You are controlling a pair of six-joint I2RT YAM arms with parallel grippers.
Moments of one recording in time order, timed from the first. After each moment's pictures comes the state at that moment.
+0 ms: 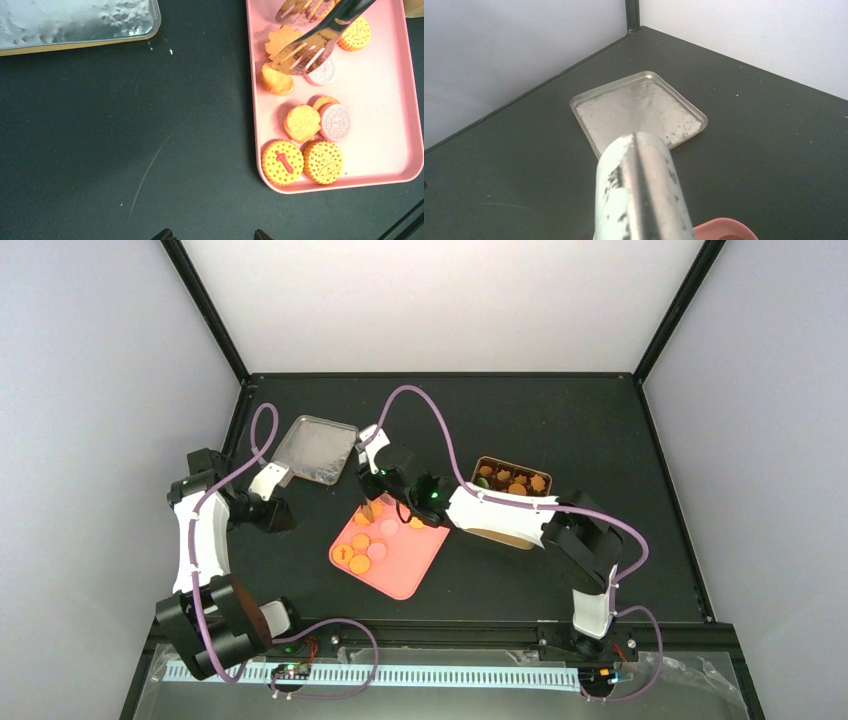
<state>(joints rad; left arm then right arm) 0.45 1.18 0.94 -1.10 0.57 0.82 1.03 1.88 1.37 0.13 0.24 0.19</state>
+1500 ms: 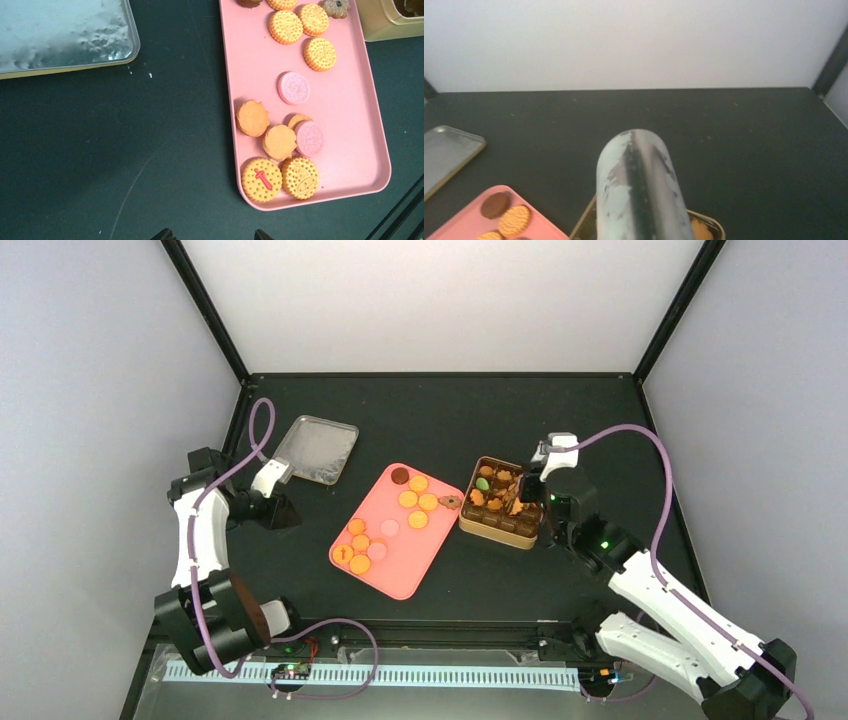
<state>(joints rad) 0.45 1.20 0.94 -1.10 0.67 0.83 0.68 0.85 0.72 -0.18 0.51 0.28</state>
